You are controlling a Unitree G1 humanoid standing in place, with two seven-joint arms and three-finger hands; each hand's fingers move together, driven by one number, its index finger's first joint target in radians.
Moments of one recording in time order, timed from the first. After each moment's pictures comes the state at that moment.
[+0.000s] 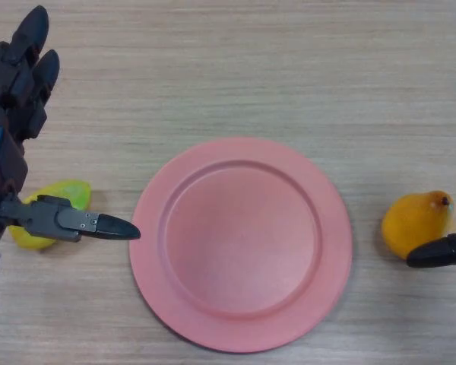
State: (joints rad) left arm -0.07 0.31 0.22 -0.48 -0.15 0.15 -0.19; right arm 0.00 -0.27 -0.24 -0.60 -0.03 0.32 0.28
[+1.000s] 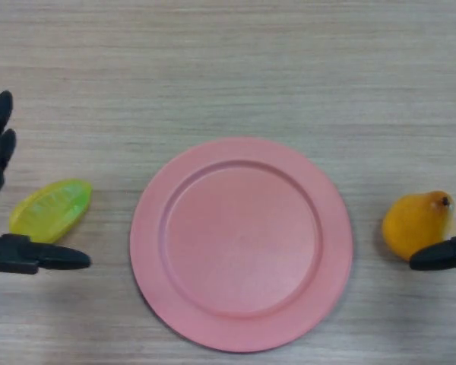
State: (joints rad) left arm -0.06 0.36 0.32 -0.04 -0.01 -0.02 -0.25; right arm 0.03 -0.27 -0.25 -0.61 0.00 0.32 0.27
